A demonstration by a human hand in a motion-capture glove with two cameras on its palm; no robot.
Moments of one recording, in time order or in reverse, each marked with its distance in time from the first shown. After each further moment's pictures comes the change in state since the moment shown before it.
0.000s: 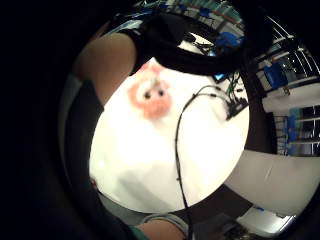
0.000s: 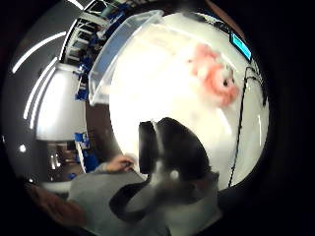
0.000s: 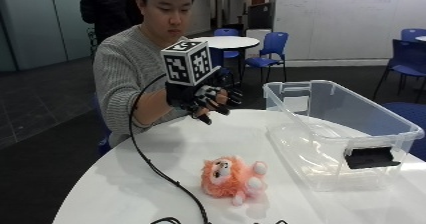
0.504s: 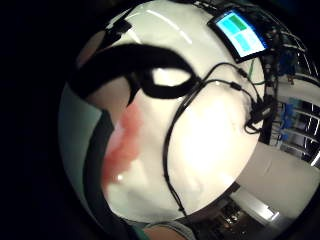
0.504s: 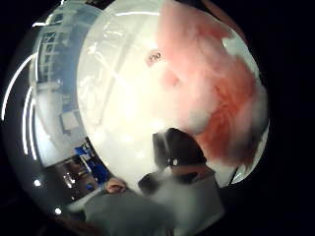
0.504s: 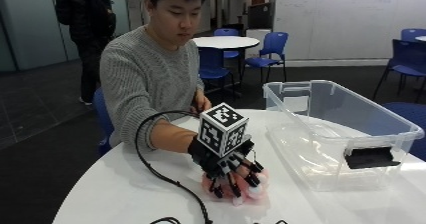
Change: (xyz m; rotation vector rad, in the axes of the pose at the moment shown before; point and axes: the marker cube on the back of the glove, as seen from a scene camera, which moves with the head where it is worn) arm 0.045 -0.074 0.140 -0.245 0.134 0.184
